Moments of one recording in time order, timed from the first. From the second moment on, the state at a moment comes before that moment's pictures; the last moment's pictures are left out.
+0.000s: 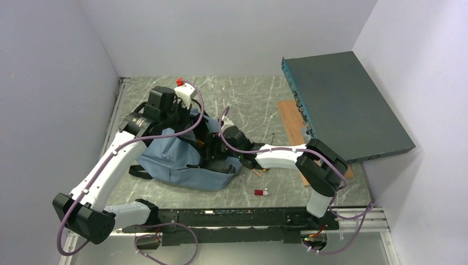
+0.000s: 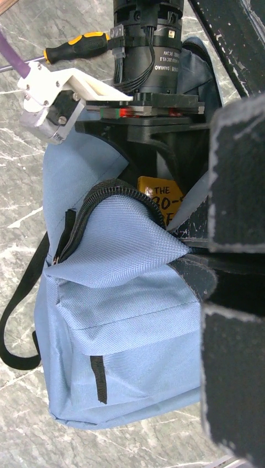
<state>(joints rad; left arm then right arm) -0.44 1.20 1.28 -0.74 0.04 0.04 0.93 1.74 0.93 0.35 -0.11 0.80</state>
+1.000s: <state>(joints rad) -0.44 1.08 1.05 -0.66 0.17 -0.12 0.91 1.68 0.97 0.42 0.11 0.57</state>
